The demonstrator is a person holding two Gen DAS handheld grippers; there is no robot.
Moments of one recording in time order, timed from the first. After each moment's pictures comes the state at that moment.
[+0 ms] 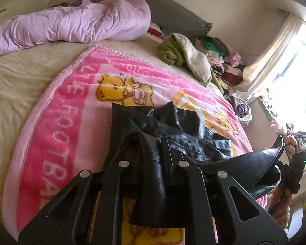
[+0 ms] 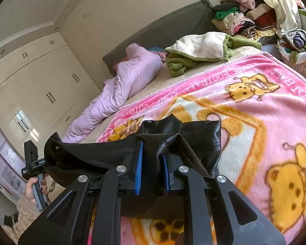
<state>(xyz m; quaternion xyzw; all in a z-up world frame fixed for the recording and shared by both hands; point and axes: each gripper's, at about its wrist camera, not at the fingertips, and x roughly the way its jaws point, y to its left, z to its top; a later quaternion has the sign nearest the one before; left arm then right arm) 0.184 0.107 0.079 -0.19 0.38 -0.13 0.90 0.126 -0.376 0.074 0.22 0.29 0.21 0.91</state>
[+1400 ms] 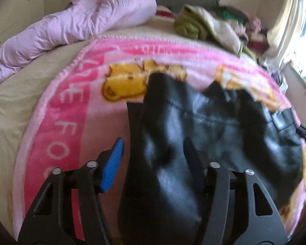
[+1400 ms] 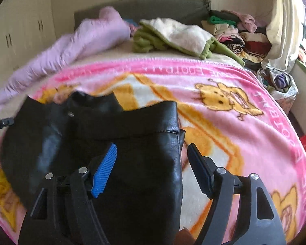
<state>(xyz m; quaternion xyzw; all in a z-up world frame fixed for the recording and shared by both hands) 0.281 0.076 -0.015 -0.04 0.43 -0.06 0.90 0.248 -0.334 -0.019 -0.02 0.37 0.06 0.93</state>
